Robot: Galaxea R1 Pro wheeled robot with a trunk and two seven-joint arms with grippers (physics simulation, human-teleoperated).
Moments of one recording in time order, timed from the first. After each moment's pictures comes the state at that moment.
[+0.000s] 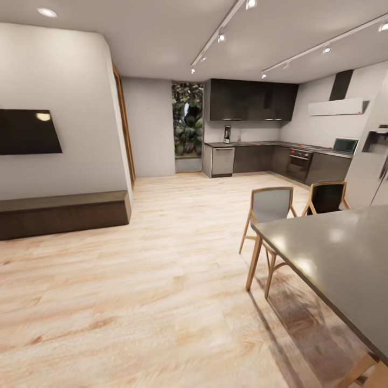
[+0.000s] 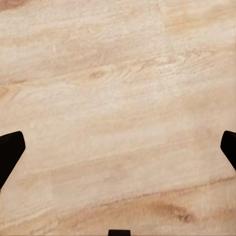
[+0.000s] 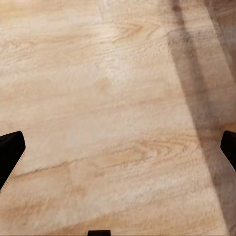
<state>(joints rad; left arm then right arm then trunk) 0.03 0.02 0.03 -0.67 0.00 -0.09 0.00 -0.05 -0.06 0.00 -0.49 0.01 -0.16 0.00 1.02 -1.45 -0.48</state>
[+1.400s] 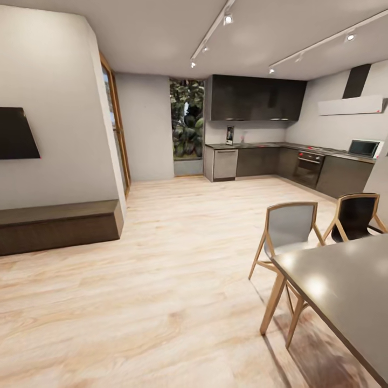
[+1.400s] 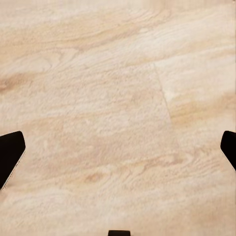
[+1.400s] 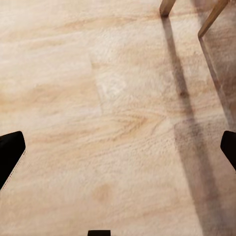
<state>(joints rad) 0.03 0.02 0.03 -0.67 0.00 -0.09 -0.01 -0.05 -0.06 0.00 -0.49 0.01 -0.16 0.00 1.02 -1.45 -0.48</state>
